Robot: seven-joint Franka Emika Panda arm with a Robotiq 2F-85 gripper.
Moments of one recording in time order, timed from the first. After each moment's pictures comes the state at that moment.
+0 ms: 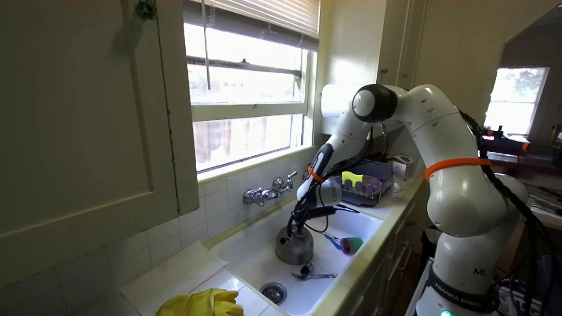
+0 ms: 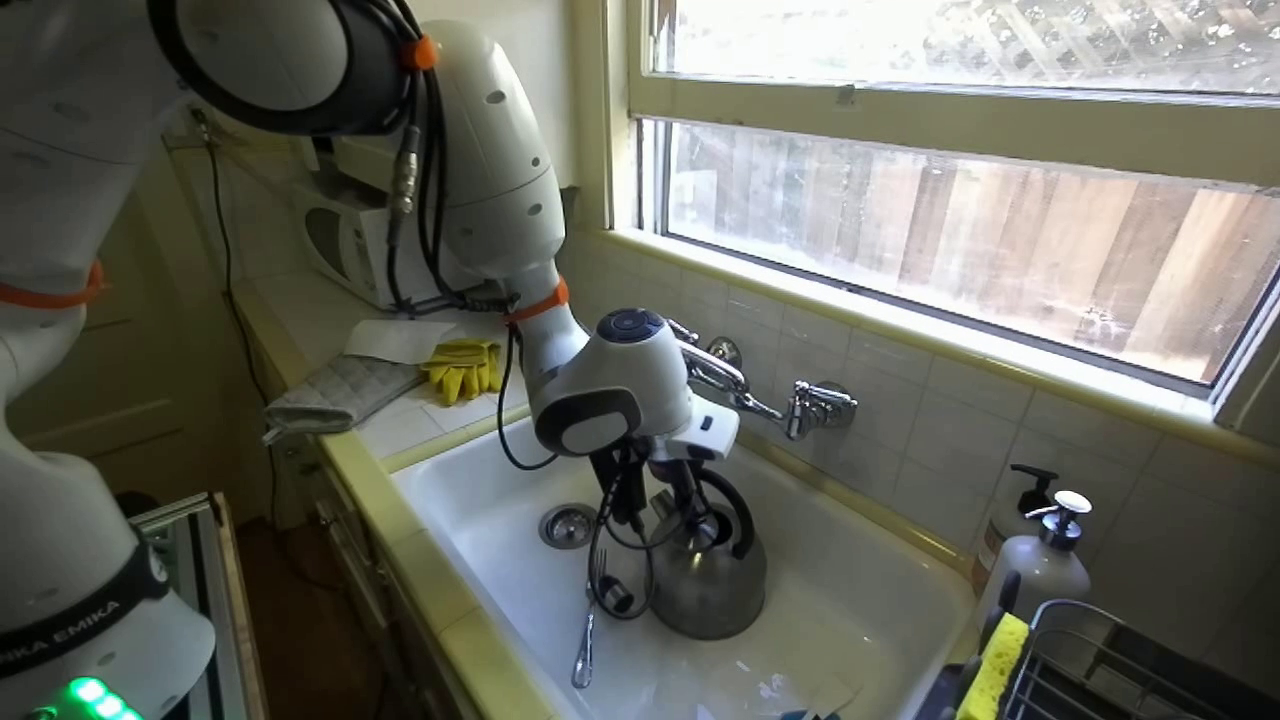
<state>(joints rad) -0.35 0.67 0.11 -2.19 0.12 3.20 -0.06</state>
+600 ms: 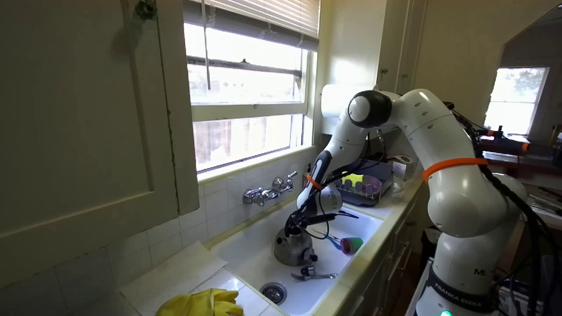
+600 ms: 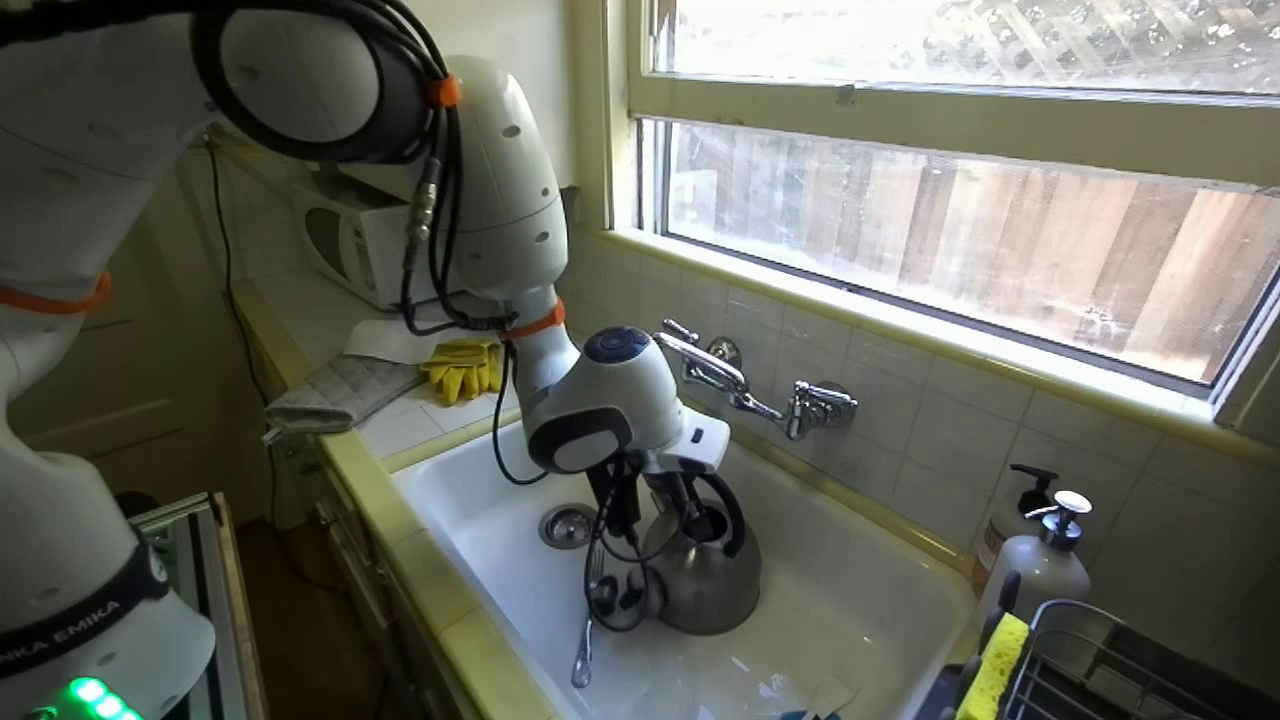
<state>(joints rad) -0.34 0.73 0.11 -2.19 0.11 3.30 -0.05</state>
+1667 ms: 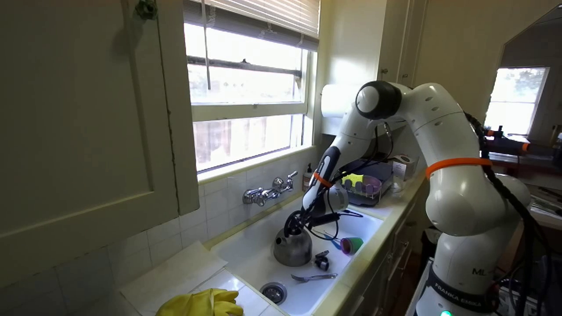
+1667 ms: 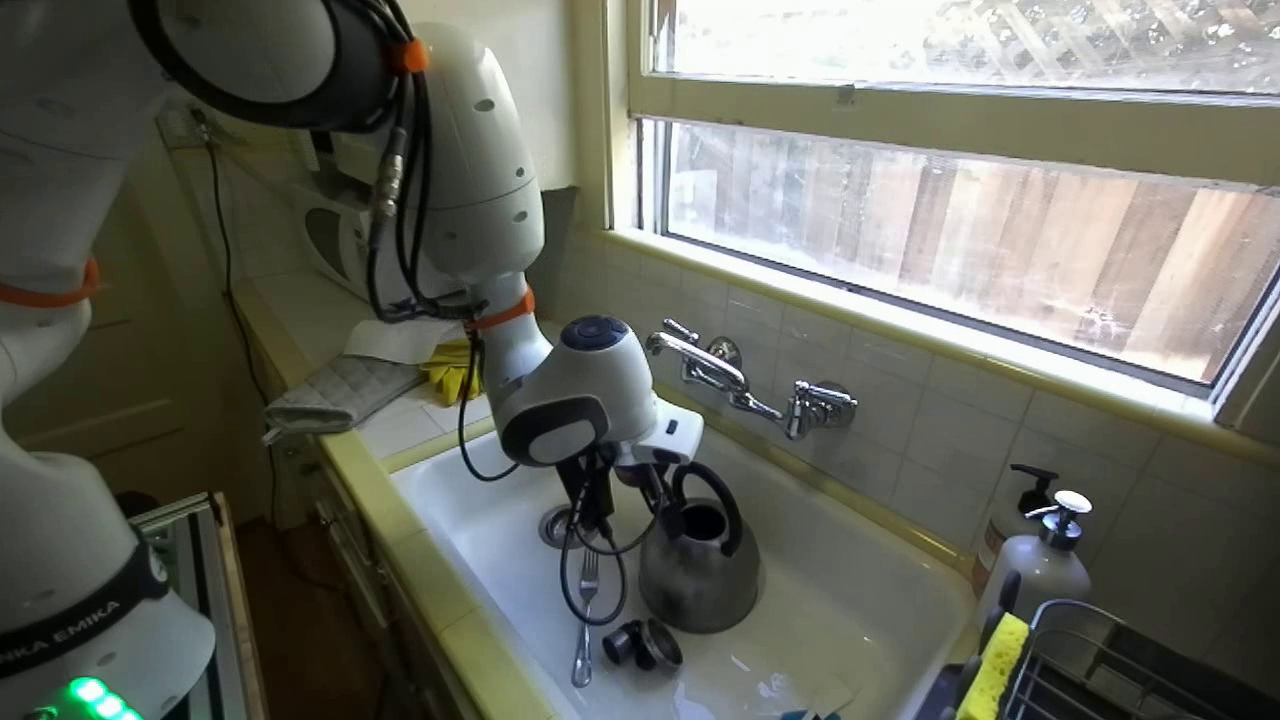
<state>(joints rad) -0.40 0.64 0.17 -2.32 0.01 3.27 -0.03</state>
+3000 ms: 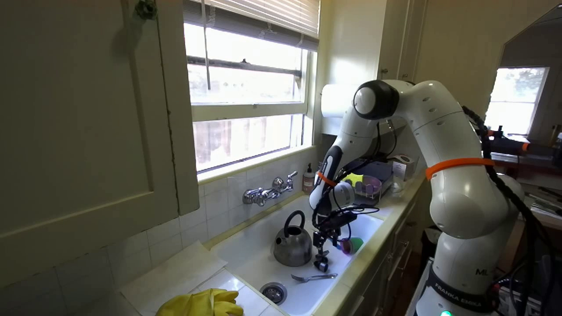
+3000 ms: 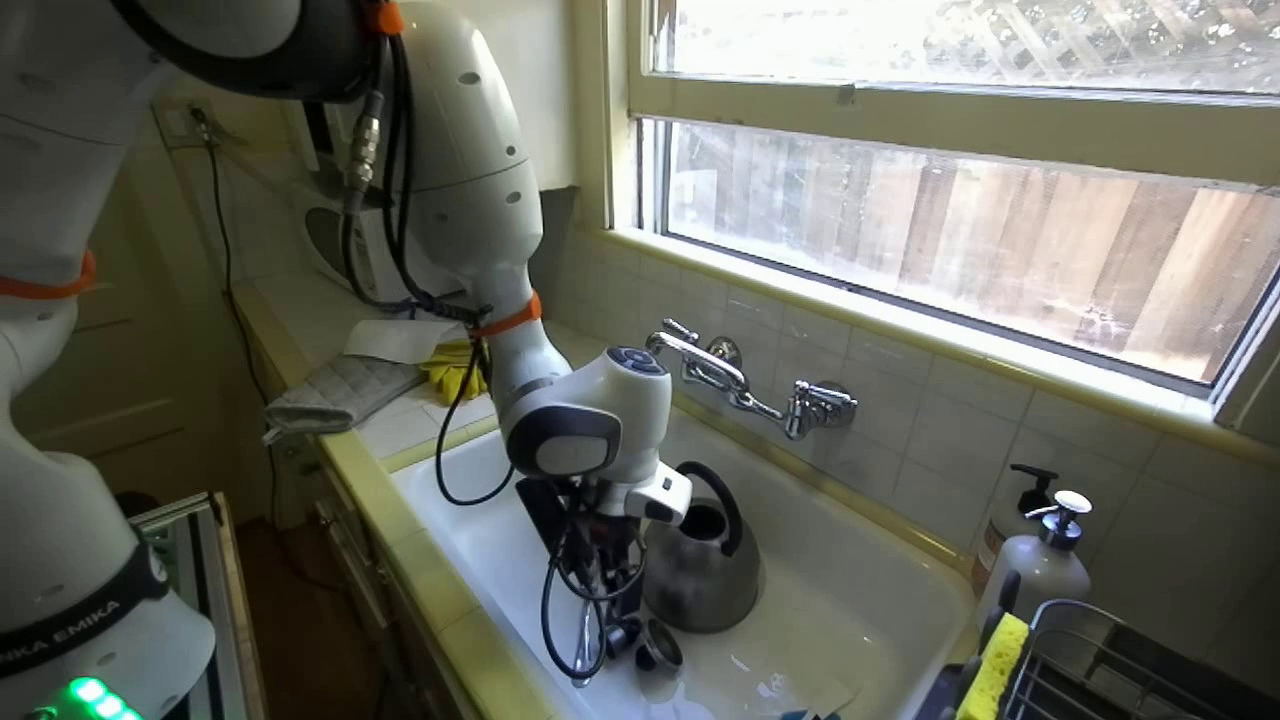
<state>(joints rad) -0.29 0.61 -0.02 -2.31 0.00 2.78 -0.16</state>
